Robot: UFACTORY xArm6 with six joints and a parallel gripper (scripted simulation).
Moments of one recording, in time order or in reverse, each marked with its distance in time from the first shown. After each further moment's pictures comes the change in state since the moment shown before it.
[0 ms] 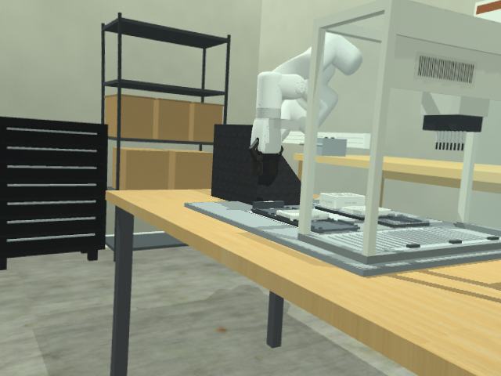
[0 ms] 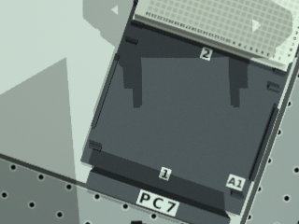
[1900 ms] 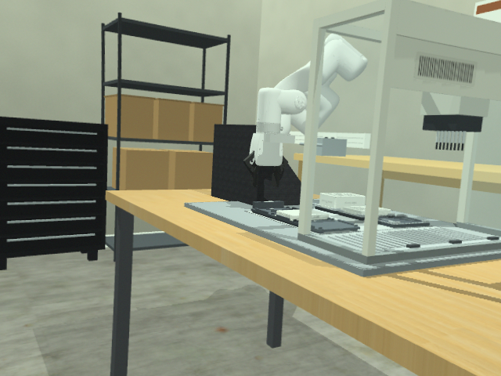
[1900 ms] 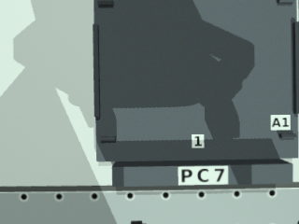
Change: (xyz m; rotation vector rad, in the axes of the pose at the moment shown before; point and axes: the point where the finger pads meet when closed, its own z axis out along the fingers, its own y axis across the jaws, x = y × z) arm -0.028 -0.036 0.041 -0.015 -0.002 0.345
